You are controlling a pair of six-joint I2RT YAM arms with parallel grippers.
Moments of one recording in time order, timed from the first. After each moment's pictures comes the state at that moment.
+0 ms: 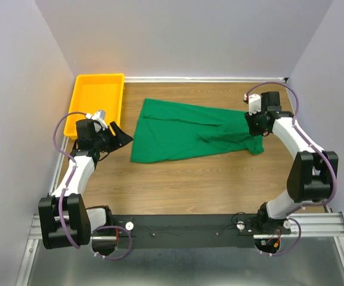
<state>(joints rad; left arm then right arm) 0.10 1.17 0.65 -0.12 0.55 -0.46 0.04 1.55 1.12 -0.55 -0.08 -0.39</state>
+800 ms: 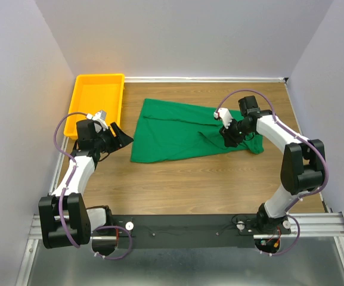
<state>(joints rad) 0.10 1.18 0.65 -0.11 0.56 -0.45 0.18 1.66 1.18 -0.68 -0.45 -0.79</state>
